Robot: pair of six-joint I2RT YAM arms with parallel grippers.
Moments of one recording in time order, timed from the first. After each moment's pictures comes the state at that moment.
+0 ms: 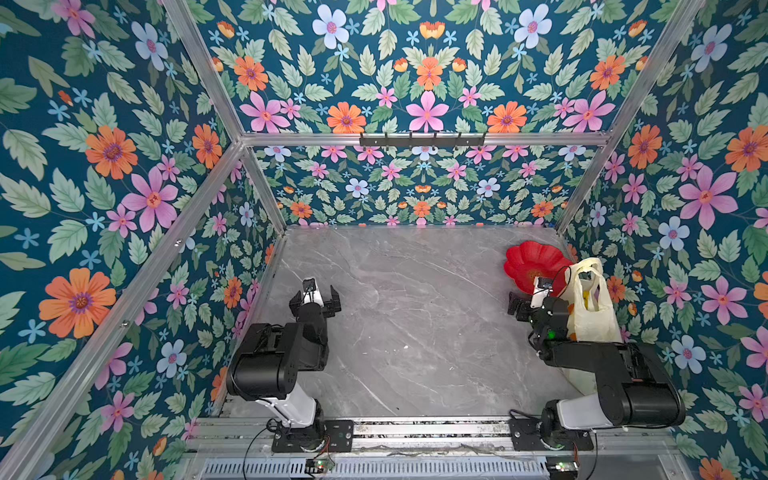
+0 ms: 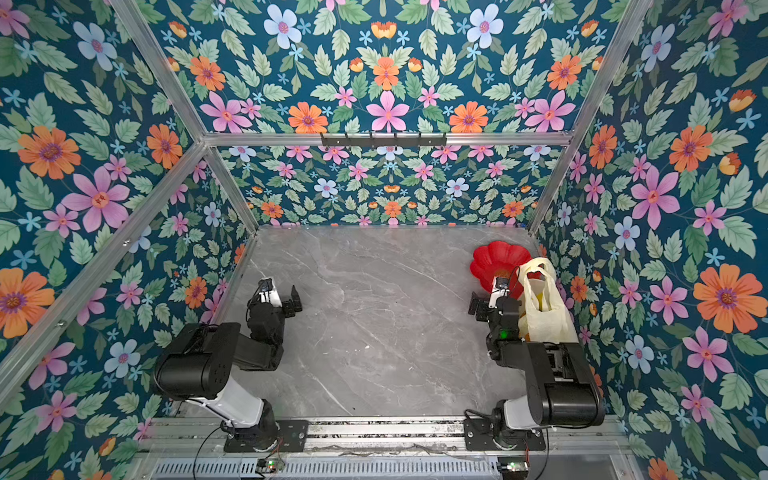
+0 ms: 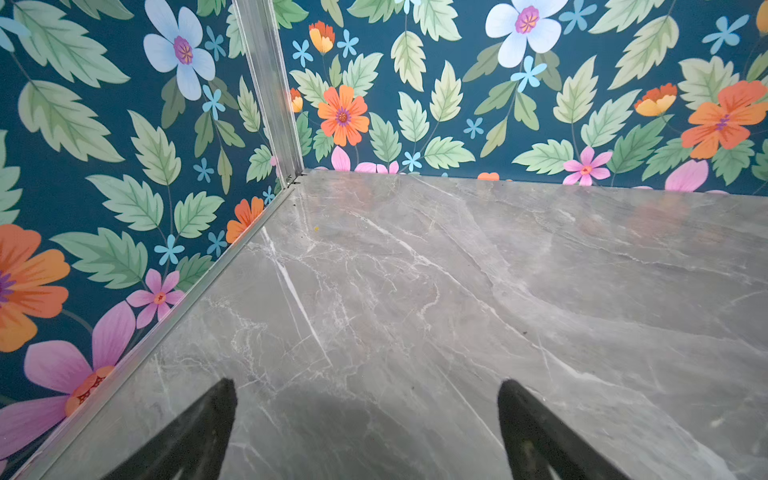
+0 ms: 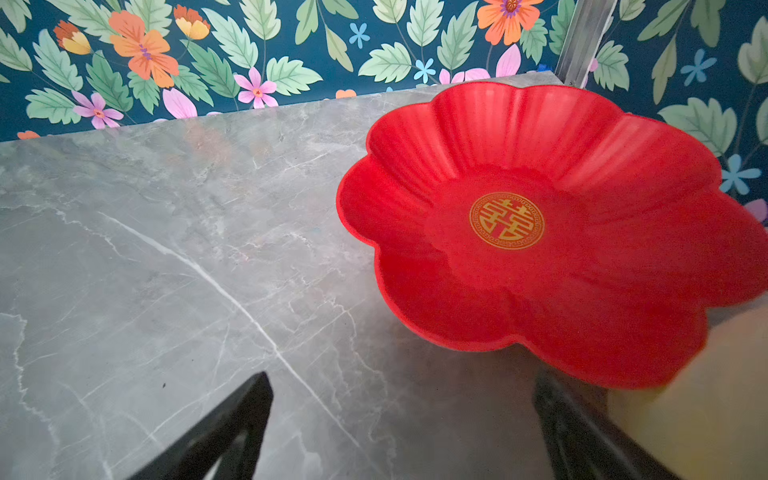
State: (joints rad) left arm -0.04 1.62 0.28 1.17 -0.26 0.00; right arm -0.03 1.44 0.31 0.74 0.01 0.10
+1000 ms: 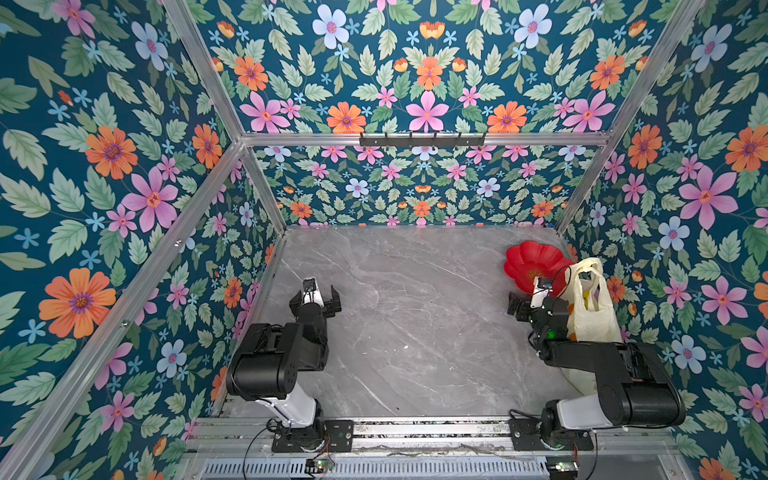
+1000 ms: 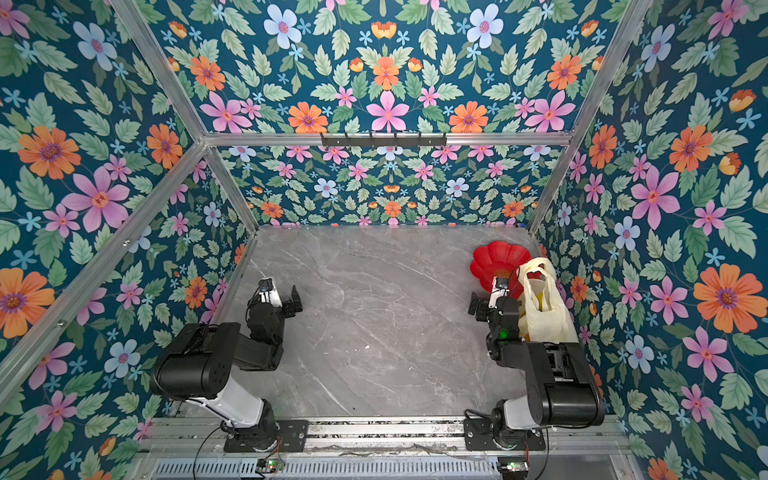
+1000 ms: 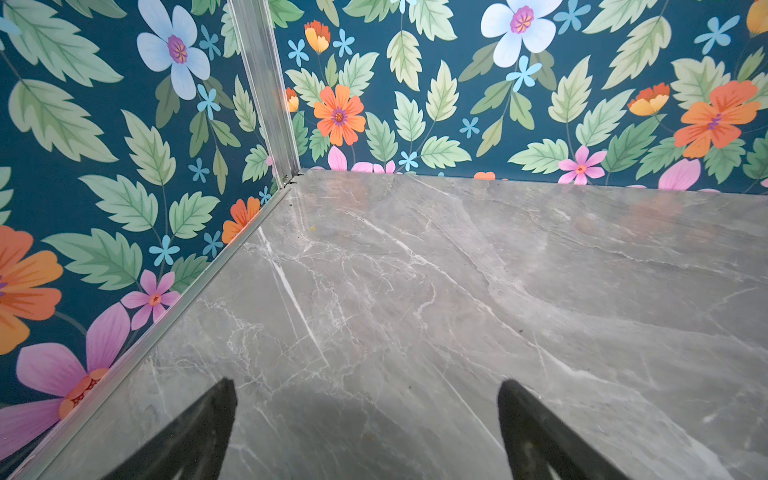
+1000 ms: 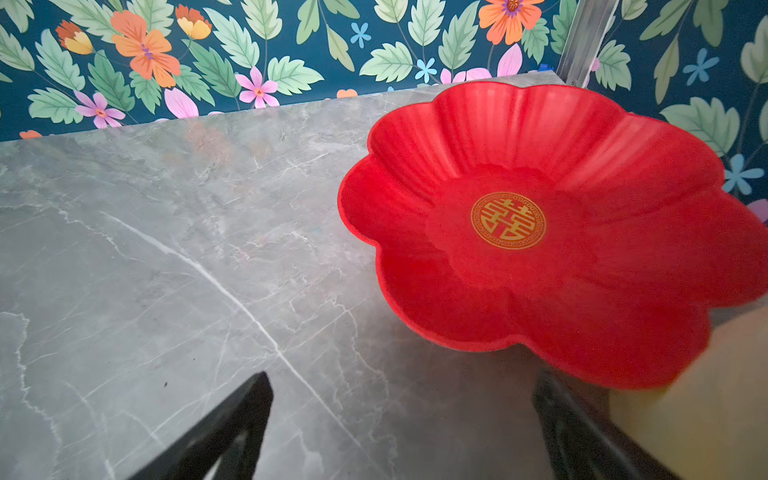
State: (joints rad) left arm -0.04 1.62 0.28 1.17 -0.25 0.00; right arm -0.03 1.44 0.31 0.74 0.01 0.10
